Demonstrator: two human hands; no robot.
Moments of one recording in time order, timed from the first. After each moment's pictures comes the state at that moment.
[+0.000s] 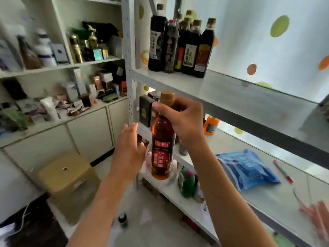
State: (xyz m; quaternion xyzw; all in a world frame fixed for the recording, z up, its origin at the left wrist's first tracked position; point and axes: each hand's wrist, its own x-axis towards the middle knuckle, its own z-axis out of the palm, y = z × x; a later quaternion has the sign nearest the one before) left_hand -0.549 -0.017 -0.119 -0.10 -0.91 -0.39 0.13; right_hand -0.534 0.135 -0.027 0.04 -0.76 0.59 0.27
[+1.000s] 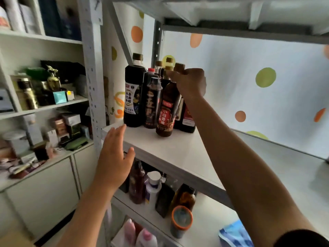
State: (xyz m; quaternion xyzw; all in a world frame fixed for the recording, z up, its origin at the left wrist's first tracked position) left_hand -0.817 0.046 -0.043 -0.22 -0.86 -0.41 0.22; right_hand -0.862 0.264 0.135 -0.17 -0.81 0.39 0.40
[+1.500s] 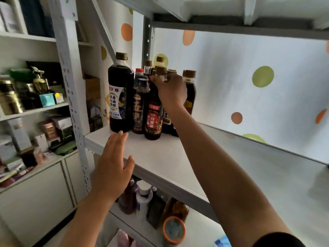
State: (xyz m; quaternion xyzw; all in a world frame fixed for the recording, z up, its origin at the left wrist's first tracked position) left_hand -0.835 0.090 -0.053 -0.24 -0.86 -0.38 0.22; right_hand -0.912 0.275 0.110 -0.15 -0.83 0.35 0.41
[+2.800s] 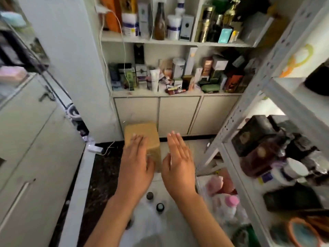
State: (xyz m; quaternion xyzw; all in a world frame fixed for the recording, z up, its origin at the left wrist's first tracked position) left_hand -0.648 -0.155 -0.211 0.19 -0.92 -0.26 0.22; right_hand -0.712 -0.039 -0.212 0.31 -0.87 0.36 0.13
